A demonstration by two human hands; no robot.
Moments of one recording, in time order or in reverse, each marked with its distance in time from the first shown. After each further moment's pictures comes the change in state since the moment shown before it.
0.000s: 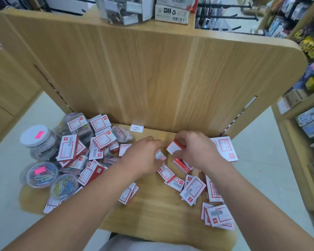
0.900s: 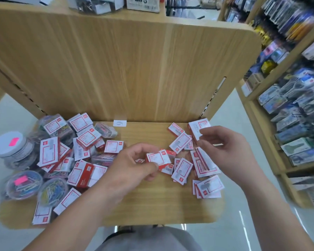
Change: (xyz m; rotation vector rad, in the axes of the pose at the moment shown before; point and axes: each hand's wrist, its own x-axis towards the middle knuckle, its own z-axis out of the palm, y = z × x) left_hand -0.079 0.032 -0.019 -1.216 -0.103 -0.273; right_hand -0.124 0.023 -0.035 0.698 0.411 0.197
